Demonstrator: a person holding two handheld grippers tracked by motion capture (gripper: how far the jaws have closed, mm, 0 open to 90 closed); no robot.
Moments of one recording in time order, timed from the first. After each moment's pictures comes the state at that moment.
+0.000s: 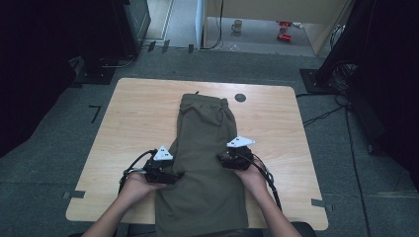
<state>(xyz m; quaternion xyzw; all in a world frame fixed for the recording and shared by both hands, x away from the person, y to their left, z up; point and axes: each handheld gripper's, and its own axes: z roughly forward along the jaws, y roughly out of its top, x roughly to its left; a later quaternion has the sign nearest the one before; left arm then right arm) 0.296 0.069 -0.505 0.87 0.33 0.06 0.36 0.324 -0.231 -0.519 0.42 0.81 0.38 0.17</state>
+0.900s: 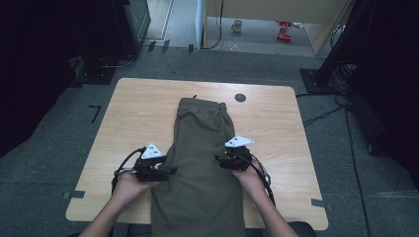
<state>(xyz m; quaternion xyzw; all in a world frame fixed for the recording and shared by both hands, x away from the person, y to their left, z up) 0.301 0.093 -0.489 0.85 0.36 0.09 0.39 0.318 -0.224 -0.504 0.41 0.81 0.39 0.17</state>
